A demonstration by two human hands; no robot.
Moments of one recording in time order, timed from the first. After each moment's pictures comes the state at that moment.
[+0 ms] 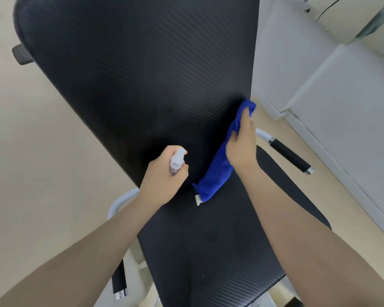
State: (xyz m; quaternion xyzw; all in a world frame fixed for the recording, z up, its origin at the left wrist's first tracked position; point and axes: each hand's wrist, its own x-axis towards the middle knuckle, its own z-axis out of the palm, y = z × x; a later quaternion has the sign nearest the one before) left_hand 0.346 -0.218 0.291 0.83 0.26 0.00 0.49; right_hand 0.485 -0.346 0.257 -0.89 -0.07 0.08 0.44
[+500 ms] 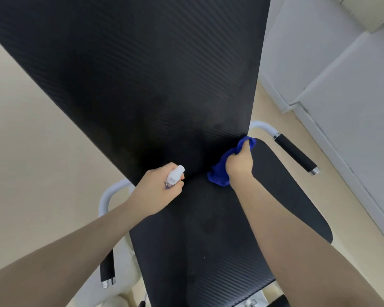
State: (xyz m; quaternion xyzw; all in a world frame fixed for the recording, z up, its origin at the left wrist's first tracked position) left_hand 0.335 -0.227 0.261 0.86 0.24 -0.13 0.42; right_hand 0.473 -0.363 0.202 -0.86 0.12 0.21 0.44
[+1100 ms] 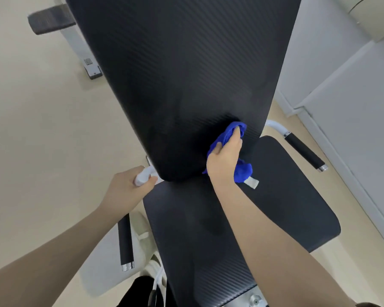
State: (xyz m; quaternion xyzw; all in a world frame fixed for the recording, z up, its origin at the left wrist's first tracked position) left_hand 0.252 -0.172 0.267 0.79 0.38 -0.05 0.47; right_hand 0.401 -0.298 0.243 -0.87 0.04 0.12 0.47
